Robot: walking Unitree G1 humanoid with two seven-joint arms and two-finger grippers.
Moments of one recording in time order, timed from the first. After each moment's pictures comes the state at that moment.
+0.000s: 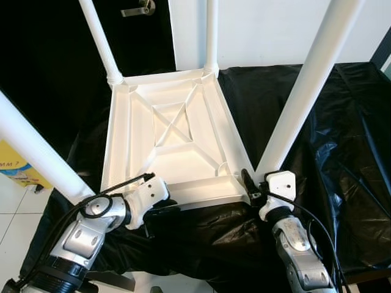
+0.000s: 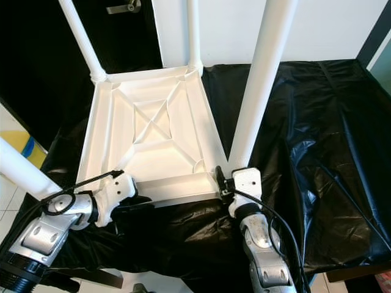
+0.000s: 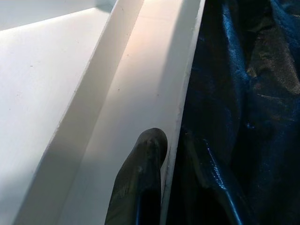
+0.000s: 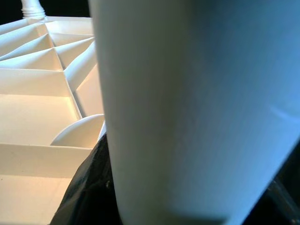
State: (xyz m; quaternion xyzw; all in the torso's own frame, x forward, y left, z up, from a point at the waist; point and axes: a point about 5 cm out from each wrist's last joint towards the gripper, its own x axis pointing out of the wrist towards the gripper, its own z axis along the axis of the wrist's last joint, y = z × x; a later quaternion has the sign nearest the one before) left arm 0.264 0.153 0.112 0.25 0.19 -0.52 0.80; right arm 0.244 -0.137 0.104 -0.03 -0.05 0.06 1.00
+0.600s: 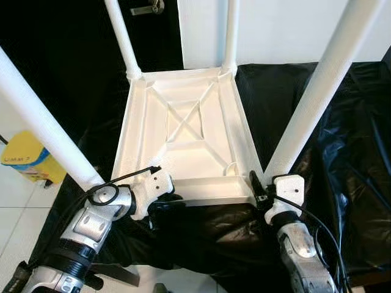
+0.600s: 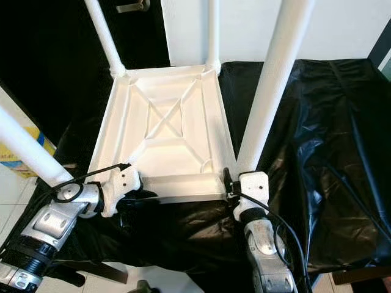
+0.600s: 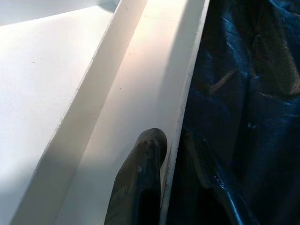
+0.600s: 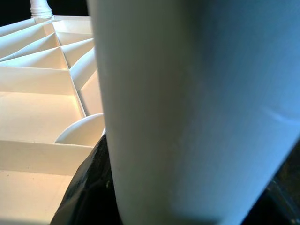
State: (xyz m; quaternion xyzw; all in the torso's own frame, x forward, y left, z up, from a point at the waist) left arm 0.284 0.149 0.113 0.25 0.18 -0.54 0.78; right arm 0.236 -0.144 0.107 -0.03 -0.05 0.03 1.00
